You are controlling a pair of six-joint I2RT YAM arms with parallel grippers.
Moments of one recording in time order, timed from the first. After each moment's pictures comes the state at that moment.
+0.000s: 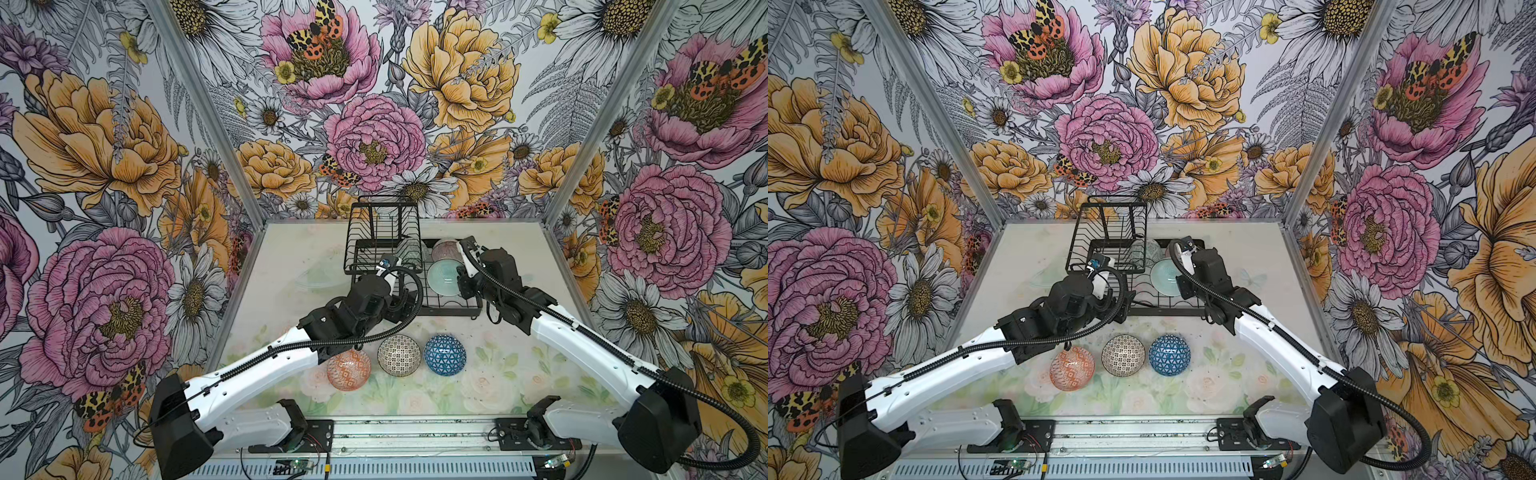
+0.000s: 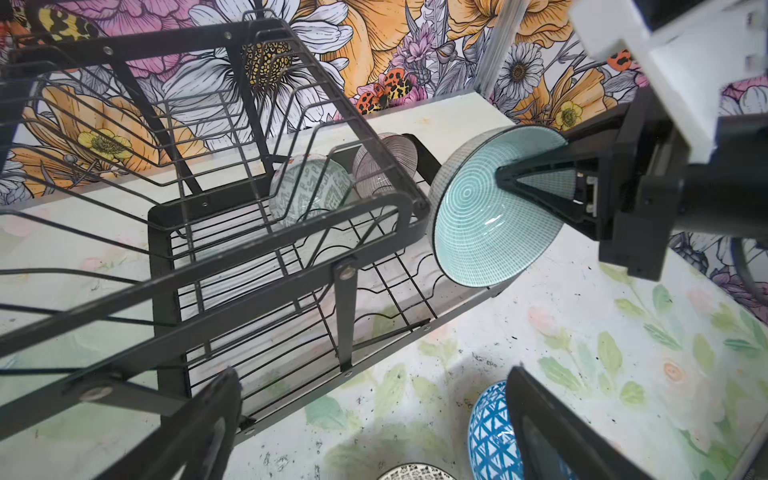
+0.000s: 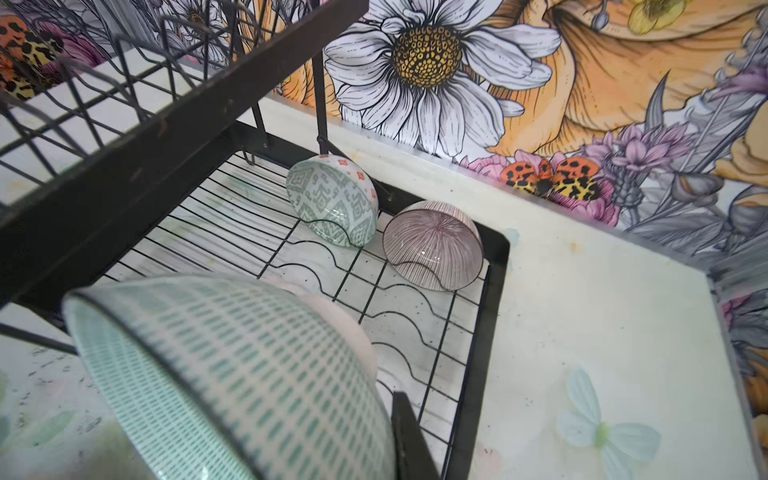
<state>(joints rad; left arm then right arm) -0.90 1.15 0.99 -0.33 -0.33 -0.27 0.50 1.25 0.94 -0.23 0.15 -0.09</state>
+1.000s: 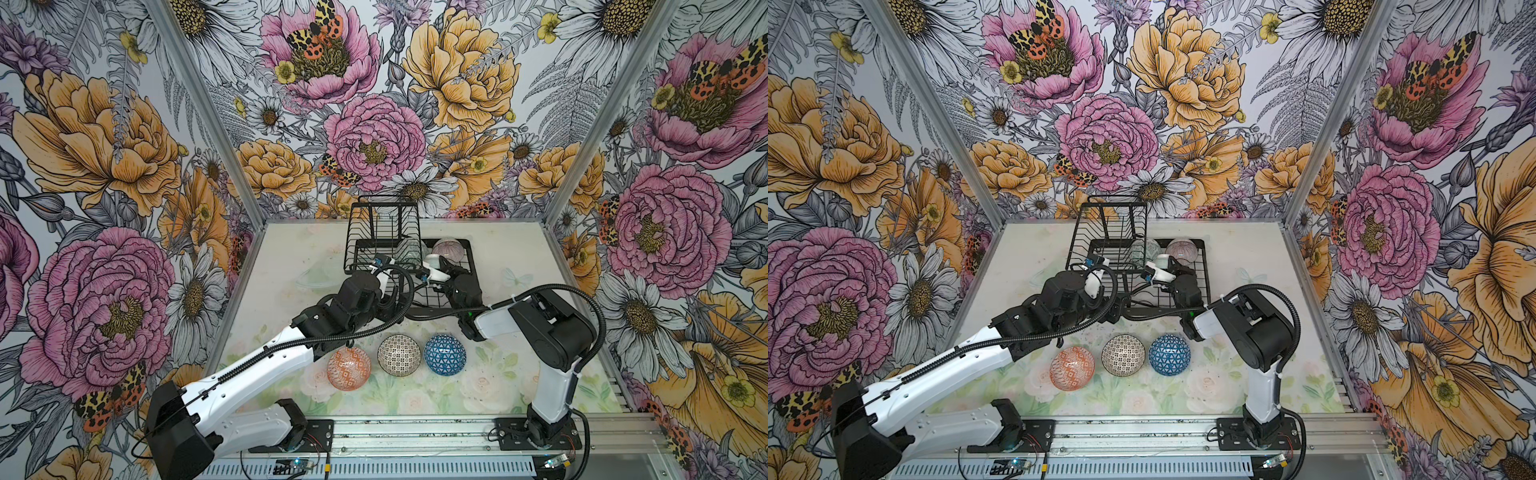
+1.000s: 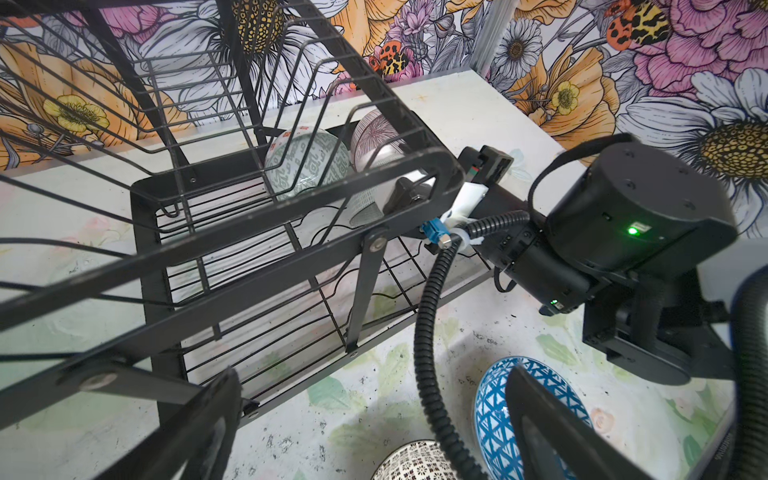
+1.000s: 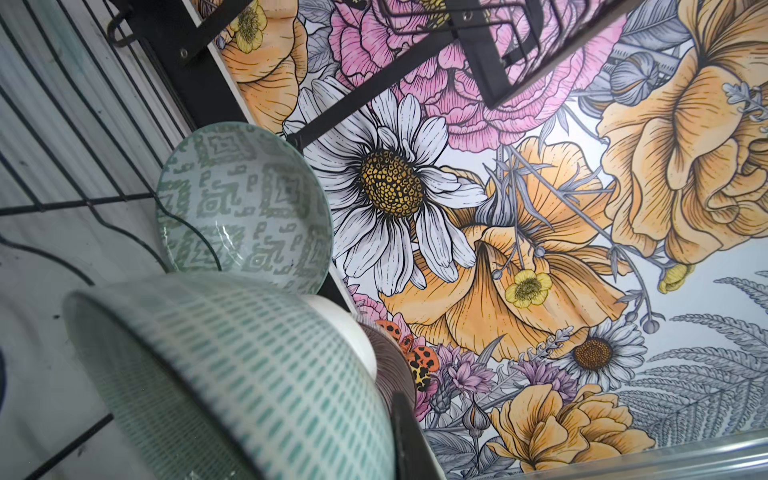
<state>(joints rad) -0.83 1.13 0.95 -0.34 -0.21 -0.26 0.53 1.91 0.75 1.09 0.31 -1.04</state>
